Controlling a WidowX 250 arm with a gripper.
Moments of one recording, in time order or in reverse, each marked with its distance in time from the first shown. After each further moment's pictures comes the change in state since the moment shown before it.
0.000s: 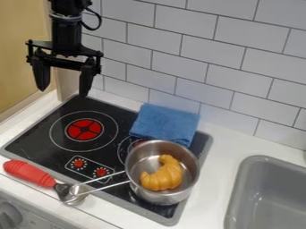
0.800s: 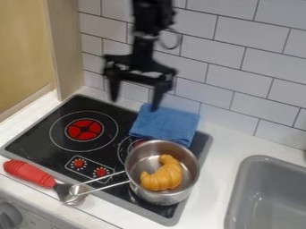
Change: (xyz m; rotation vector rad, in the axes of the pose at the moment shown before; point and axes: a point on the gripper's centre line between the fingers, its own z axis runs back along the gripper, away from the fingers) arm -0.005 -0.115 0.004 0.041 -0.105 -0.119
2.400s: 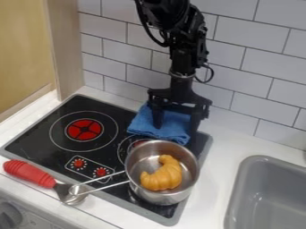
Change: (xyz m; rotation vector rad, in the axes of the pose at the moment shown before) arm 0.043 -0.029 -0.063 -0.088 -0.005 -0.076
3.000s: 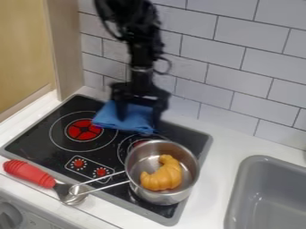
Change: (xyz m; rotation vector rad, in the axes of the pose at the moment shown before) arm -0.014 0.068 -0.007 -0.010 0.019 0.051
